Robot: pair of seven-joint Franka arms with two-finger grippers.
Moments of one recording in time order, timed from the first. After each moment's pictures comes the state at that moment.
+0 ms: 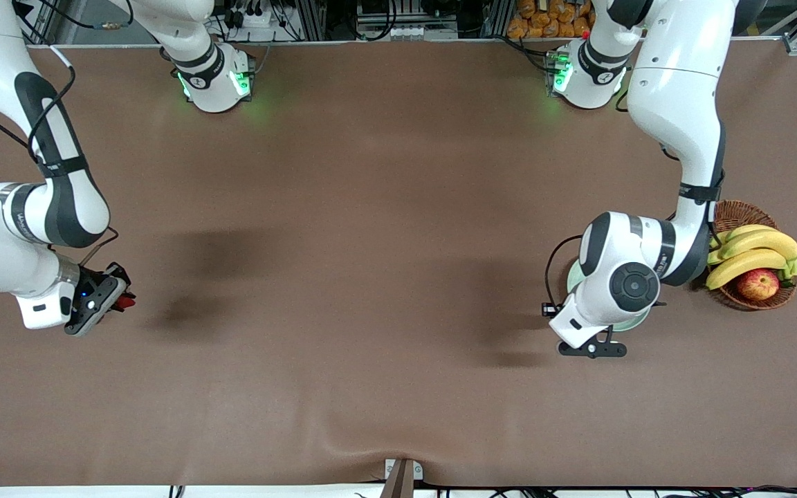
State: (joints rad) left arm -0.33 0.69 0.10 -1.54 -0.05 2.14 -0.18; right arm -0.29 0.47 0.19 -1.79 -0.04 2.23 -1.06
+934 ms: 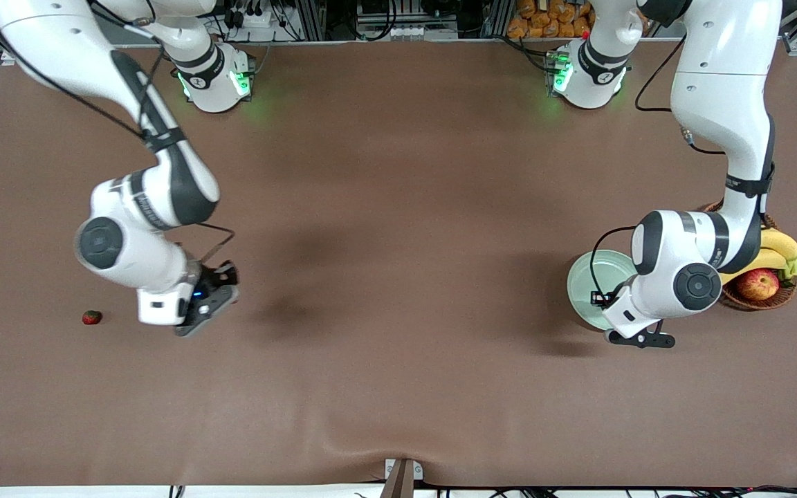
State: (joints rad) left arm -0.19 0.65 0.09 -1.68 -0.02 2.18 -0.01; right arm 0.05 0.47 0.26 -1.73 -0.02 2.20 -0.38
